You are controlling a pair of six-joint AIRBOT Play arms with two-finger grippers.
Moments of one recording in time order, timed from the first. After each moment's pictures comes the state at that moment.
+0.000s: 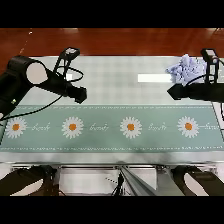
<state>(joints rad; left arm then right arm) -0.42 -1.20 1.22 1.47 -1.19 -1.54 -0.03 -0.91 0.91 -1.18 0.91 1.33</state>
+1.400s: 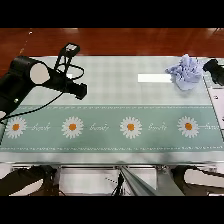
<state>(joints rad) -0.42 -1.21 1.22 1.51 -1.13 -1.53 -0.37 -1.47 1.10 -1.18 0.23 1.71</state>
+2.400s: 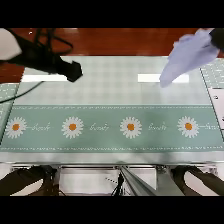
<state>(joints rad) -0.42 -1.19 1.61 1.51 -1.35 -1.53 -0.15 -1.06 1.17 -1.12 0.20 1.58</state>
